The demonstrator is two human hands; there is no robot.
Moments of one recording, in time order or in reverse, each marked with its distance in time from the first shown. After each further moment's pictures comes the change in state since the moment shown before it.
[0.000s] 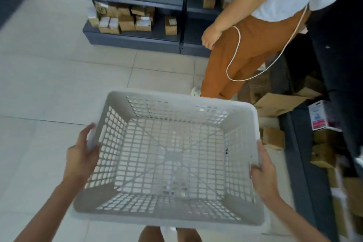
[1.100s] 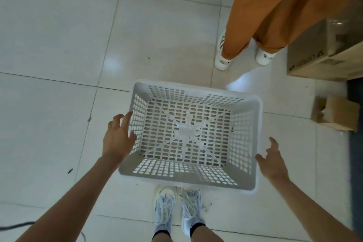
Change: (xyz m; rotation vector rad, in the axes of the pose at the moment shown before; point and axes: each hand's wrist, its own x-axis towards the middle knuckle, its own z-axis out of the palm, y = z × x) left_hand 0.117 -0.196 0.345 0.417 -0.303 0.034; right_hand 0.170 0.250 0.268 -0.390 -0.270 0.441
